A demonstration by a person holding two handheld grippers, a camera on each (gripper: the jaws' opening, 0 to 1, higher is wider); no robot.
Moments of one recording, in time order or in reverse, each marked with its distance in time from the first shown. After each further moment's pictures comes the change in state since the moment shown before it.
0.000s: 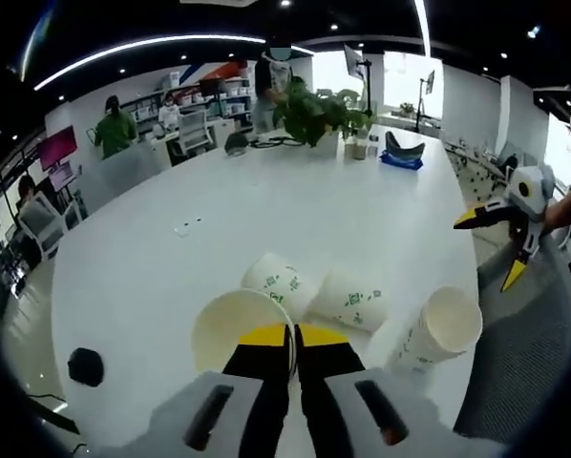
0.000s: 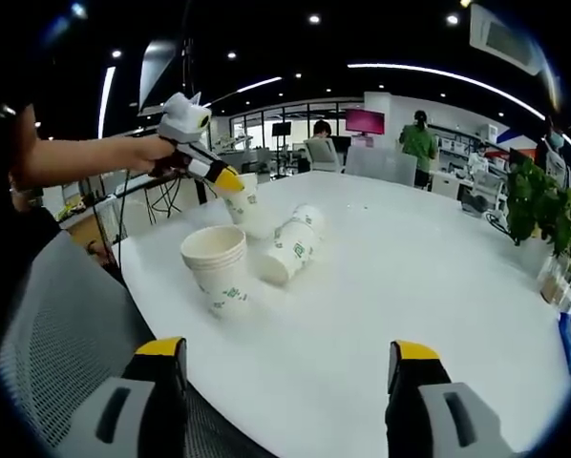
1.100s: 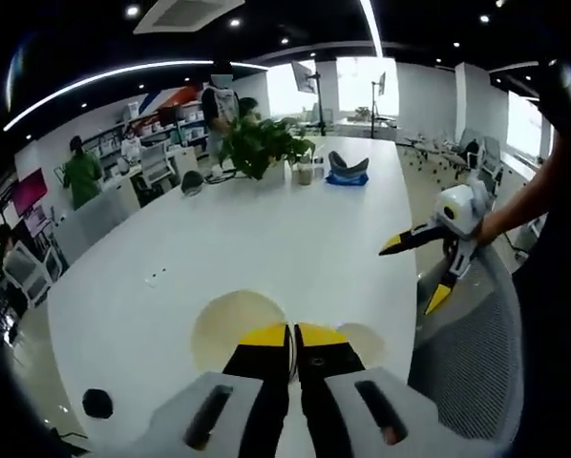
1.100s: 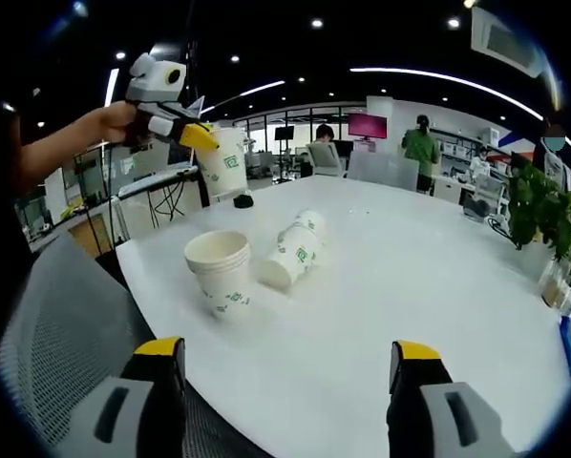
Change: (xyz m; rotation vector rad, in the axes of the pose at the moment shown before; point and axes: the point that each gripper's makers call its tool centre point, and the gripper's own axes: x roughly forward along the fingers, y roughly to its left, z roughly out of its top) left arm -0.061 -0.086 0.060 0.140 -0.064 -0.145; right arm 0.000 0.002 0.004 -0.007 -0.017 0.008
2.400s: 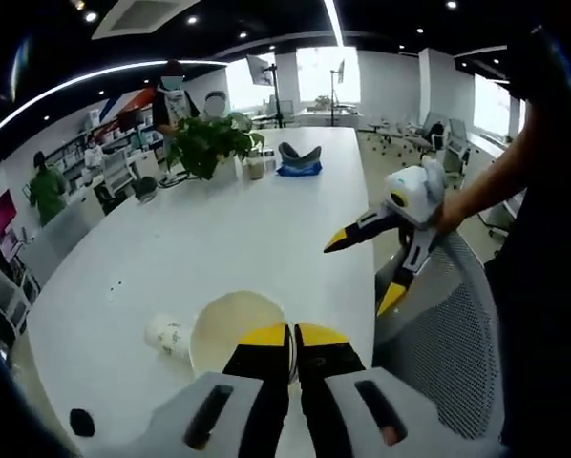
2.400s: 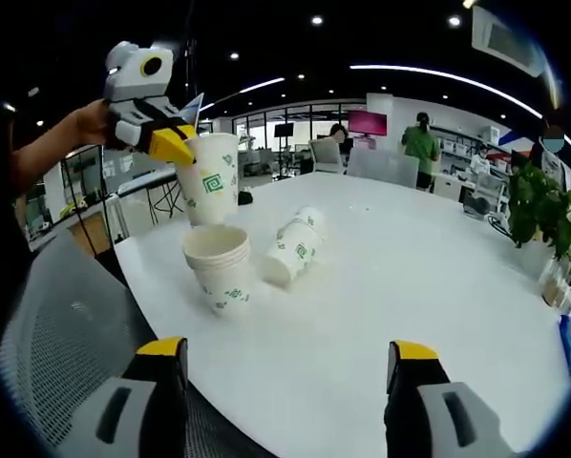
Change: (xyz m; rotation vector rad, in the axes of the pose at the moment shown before) left arm 0.031 -0.071 -0.007 0.080 0.047 -0.137; right arm 0.000 -0.001 -0.003 0.001 0.016 -0.001
